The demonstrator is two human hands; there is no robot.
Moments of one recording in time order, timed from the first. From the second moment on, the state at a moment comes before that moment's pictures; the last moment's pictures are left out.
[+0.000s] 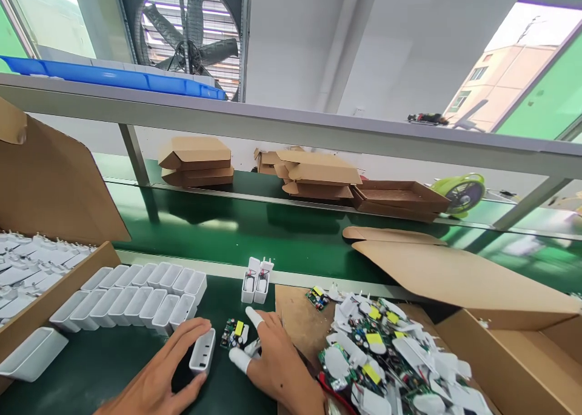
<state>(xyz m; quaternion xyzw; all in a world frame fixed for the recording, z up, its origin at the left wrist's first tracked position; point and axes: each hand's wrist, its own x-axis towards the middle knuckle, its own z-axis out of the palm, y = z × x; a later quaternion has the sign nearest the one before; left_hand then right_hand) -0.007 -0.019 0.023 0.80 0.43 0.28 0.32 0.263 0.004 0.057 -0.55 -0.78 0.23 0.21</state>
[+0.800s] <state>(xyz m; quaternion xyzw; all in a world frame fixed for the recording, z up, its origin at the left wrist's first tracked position) 0.007 -0.020 0.001 0.79 0.41 0.37 0.27 0.252 -0.026 0.078 -0.37 -0.86 0.11 0.33</state>
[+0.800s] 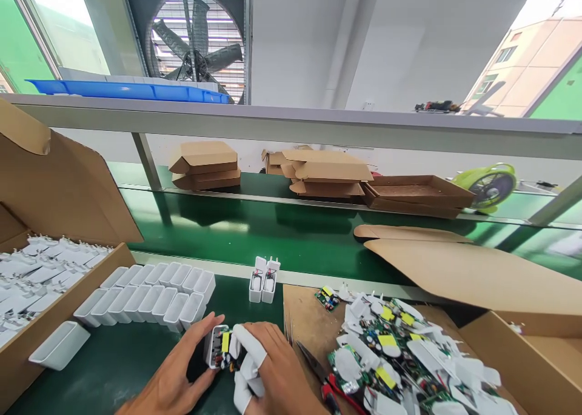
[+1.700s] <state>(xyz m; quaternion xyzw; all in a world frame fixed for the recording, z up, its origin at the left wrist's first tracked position) 0.009 -0.018 -0.004 0.81 0.39 0.38 0.23 0.249 -0.027 0.066 -0.37 -0.89 -0.01 0.27</state>
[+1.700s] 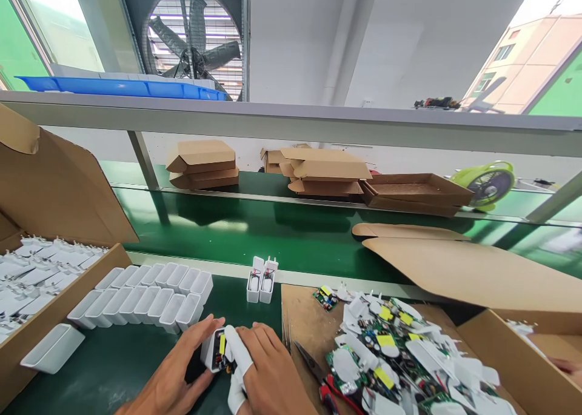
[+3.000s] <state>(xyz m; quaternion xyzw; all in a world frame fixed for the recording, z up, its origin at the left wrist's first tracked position) 0.011 -0.019 0.004 0.79 0.39 0.39 0.25 0.251 -0.020 0.072 -0.34 -0.90 0.01 0.28</state>
